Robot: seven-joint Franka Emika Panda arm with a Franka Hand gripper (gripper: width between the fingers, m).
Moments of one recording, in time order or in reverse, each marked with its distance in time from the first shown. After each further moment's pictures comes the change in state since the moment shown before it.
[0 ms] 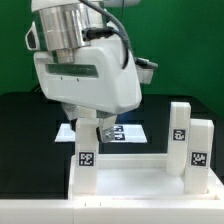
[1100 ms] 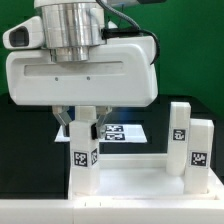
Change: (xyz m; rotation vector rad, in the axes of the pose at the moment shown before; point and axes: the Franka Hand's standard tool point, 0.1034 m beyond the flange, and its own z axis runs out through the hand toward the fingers) arm 0.010 0.000 -0.001 -0.044 0.064 -0.490
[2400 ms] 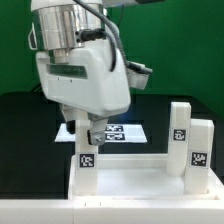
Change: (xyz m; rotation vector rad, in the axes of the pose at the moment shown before) arm -0.005 0.000 0.003 0.014 -0.027 0.446
